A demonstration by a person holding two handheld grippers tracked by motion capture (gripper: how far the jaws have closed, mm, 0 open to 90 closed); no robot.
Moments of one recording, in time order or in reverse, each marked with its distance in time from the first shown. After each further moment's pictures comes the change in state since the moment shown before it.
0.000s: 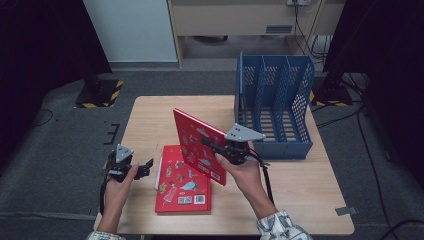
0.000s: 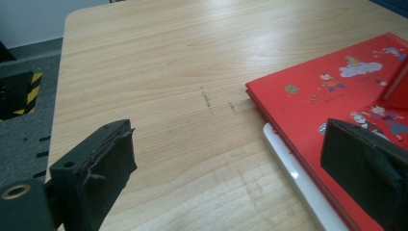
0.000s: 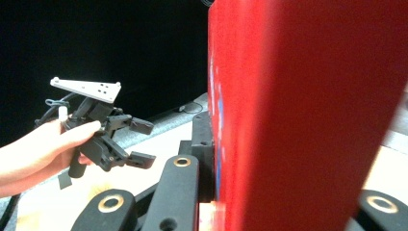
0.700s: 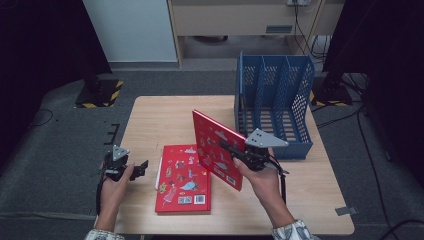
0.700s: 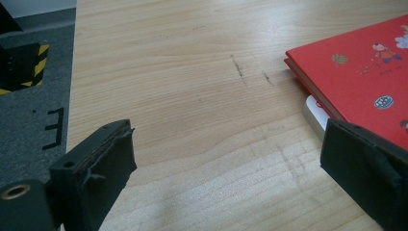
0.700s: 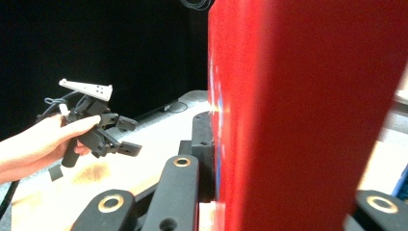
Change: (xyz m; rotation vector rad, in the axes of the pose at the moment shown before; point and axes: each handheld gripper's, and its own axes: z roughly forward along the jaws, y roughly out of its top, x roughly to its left) left arm 0.018 -0.012 0.009 0.085 0.025 -0.027; right arm -0.008 -0.005 -0.049 -0.002 -0.076 0.020
